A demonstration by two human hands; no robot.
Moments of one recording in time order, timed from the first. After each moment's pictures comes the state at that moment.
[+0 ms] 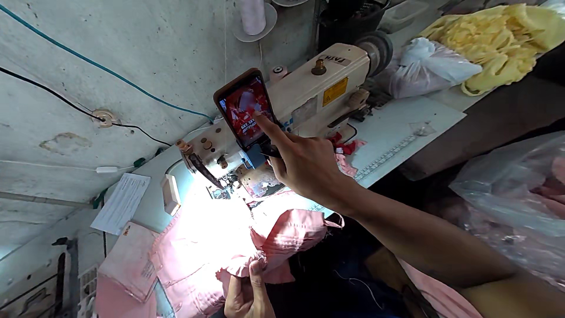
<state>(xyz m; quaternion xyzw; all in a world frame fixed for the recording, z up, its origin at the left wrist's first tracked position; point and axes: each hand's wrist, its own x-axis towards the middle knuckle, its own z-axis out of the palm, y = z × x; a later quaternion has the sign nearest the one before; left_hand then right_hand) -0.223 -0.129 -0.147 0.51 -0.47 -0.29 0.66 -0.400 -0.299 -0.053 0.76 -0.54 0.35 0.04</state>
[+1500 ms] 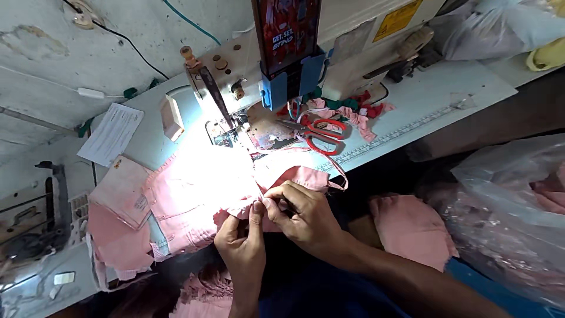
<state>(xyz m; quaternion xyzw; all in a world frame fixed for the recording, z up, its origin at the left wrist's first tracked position) -0.217 -0.130 -0.127 0.56 -0.48 -0.29 0.61 -0.350 -0.165 -0.129 0.71 -0.48 0.43 -0.27</state>
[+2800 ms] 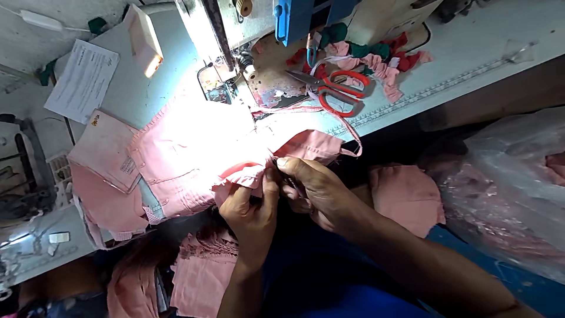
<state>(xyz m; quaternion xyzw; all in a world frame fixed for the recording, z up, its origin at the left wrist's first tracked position) -0.222 -0.128 -0.149 0.54 -0.55 -0.21 0.60 -0.352 -0.160 -0.106 0.25 -0.40 0.35 -0.81</state>
